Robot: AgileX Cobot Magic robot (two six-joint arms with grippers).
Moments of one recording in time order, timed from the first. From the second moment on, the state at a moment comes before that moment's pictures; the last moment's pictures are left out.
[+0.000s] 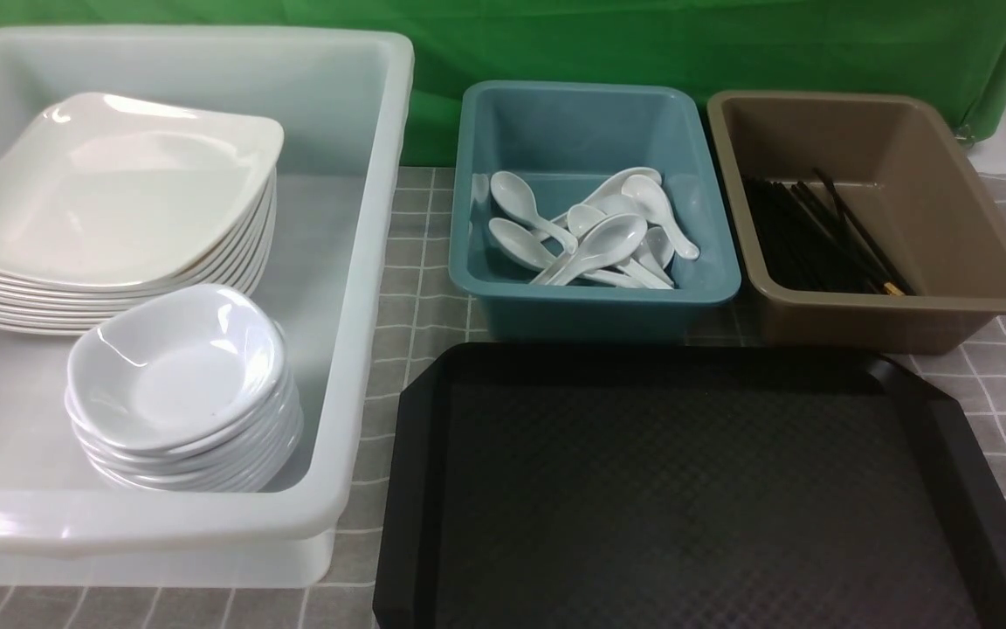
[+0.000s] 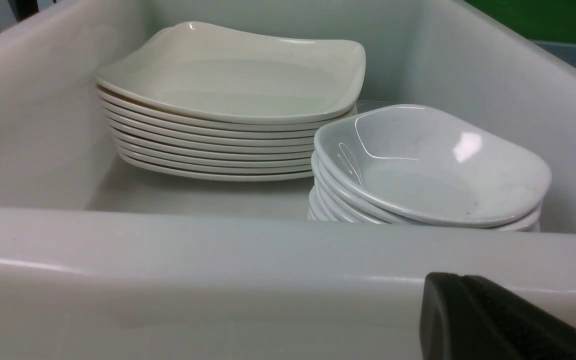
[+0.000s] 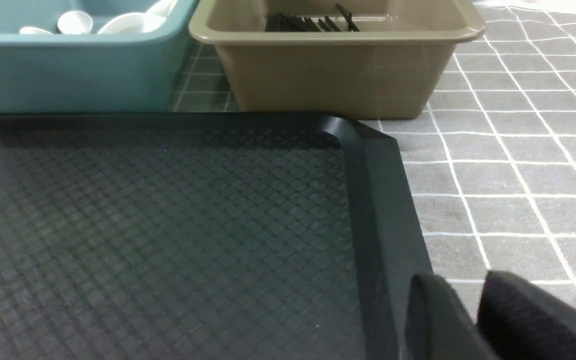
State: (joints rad) right arm 0.01 0.00 0.01 0.04 0.24 0.01; left arm 0.02 0.00 0.01 -0.14 0.24 0.08
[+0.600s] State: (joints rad) right arm 0.01 0.00 0.01 0.04 0.24 0.01; left arm 0.02 0.00 0.01 -0.14 0.24 0.10
